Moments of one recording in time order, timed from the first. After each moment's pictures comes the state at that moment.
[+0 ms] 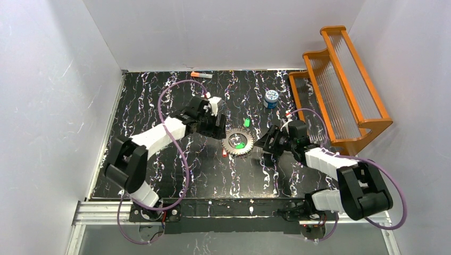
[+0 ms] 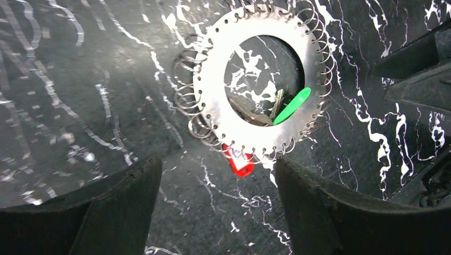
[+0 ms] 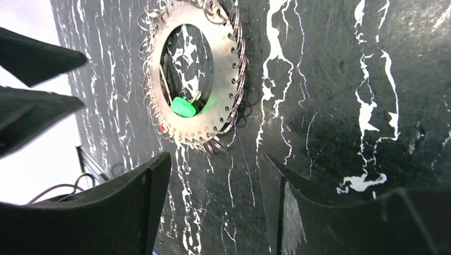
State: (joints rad) left arm -0.54 1.56 1.06 -0.35 0.23 -0.21; right arm 0.34 1.27 0.44 0.15 -0.43 0.75
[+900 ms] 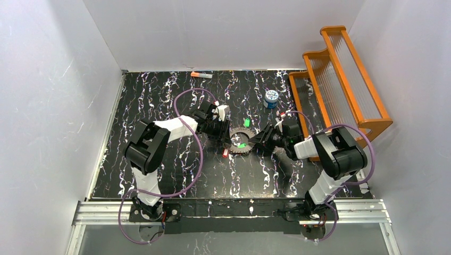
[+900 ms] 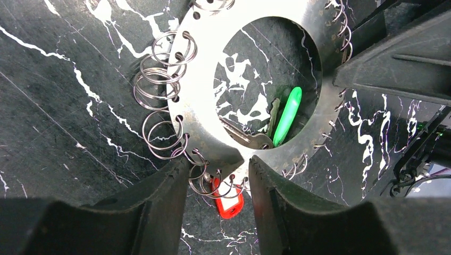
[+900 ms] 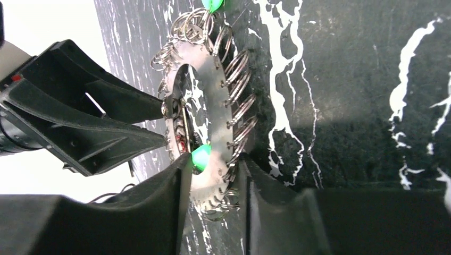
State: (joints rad) left arm -0.56 1.86 1.10 -0.23 0.46 -0.28; right arm 0.34 1.69 0.47 0.63 -0.56 0.97
